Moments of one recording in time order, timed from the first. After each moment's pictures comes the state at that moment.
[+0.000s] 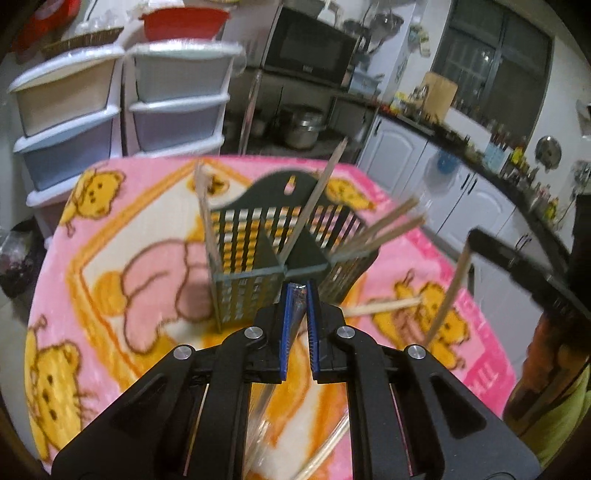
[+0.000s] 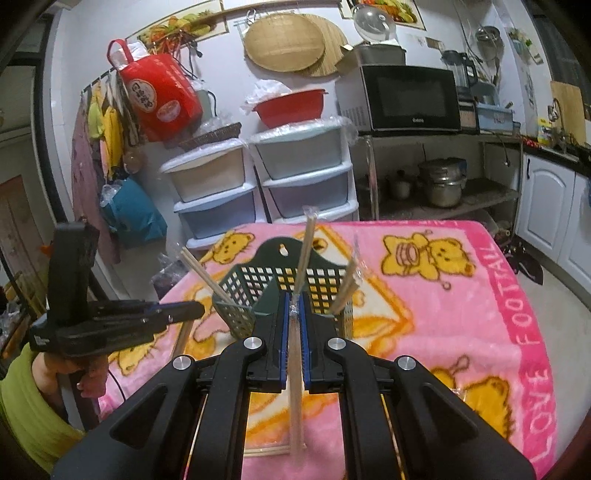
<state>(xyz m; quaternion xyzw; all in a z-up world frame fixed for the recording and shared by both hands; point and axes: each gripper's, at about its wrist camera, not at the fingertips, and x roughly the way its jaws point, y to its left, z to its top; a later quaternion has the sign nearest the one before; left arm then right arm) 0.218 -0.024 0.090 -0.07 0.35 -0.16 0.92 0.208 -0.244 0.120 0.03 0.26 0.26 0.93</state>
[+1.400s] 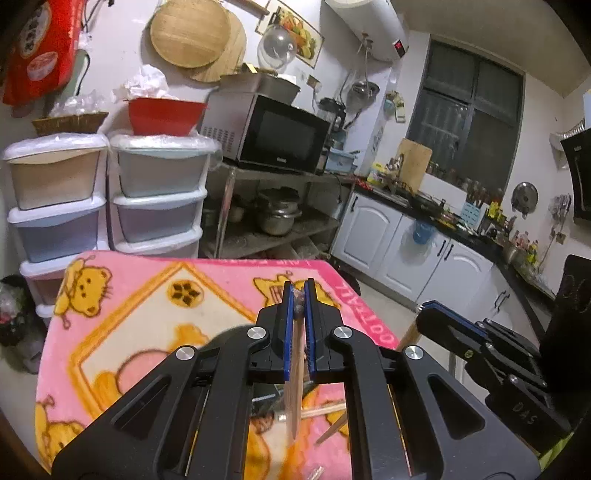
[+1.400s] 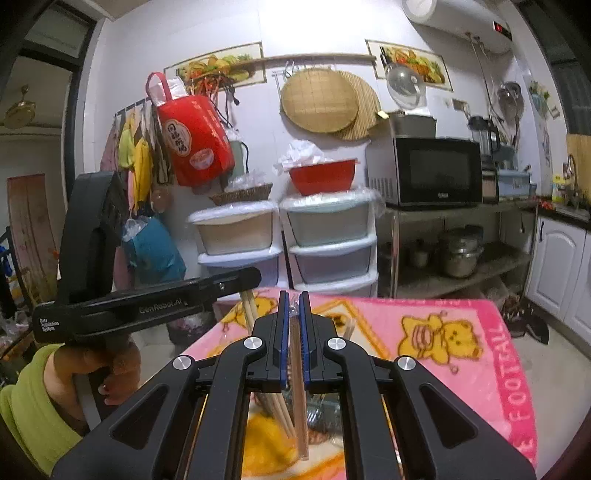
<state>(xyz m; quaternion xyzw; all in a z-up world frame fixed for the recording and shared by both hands) 0.233 -0.038 0.204 -0.10 0.22 -0.18 0.96 0.202 -0.212 0.204 0.01 0.14 0.29 0.95</state>
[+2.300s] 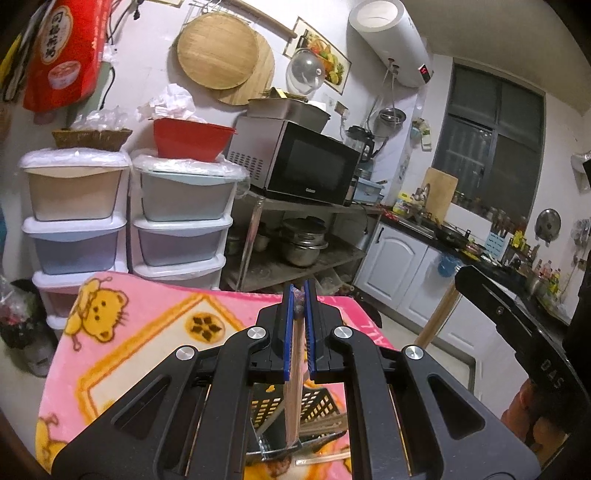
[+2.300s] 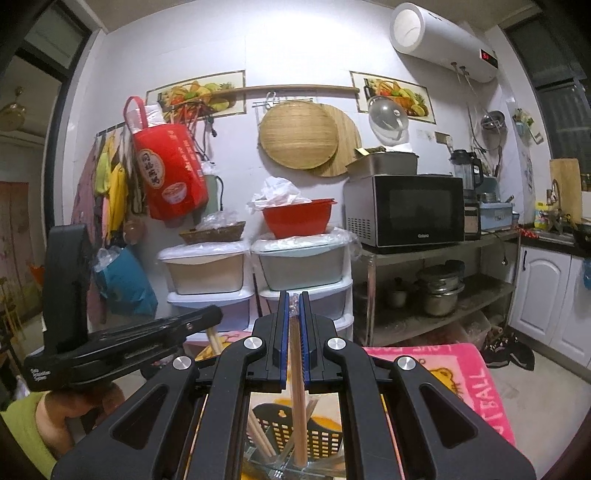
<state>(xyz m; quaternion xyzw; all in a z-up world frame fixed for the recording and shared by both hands) 0.270 -0.027 0.214 -0.11 0.18 -0.12 0.97 0.257 -0.219 0.223 0.03 0.09 0.24 0.97</state>
